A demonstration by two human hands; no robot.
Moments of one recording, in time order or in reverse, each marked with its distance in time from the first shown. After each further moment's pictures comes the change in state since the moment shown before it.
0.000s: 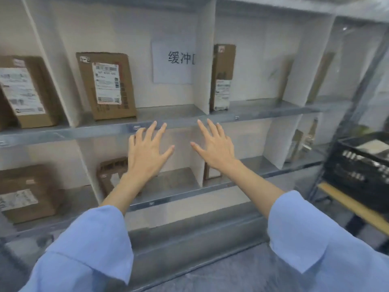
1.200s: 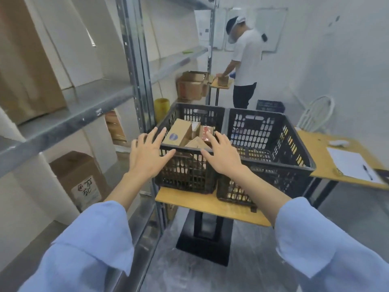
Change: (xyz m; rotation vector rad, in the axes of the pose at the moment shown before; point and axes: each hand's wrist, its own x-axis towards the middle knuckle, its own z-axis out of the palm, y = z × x) left_hand 0.283 0.747 0.331 -0.453 -0.219 0.847; right_hand -0.082 0.729 -0.080 -0.233 0.026 1.011
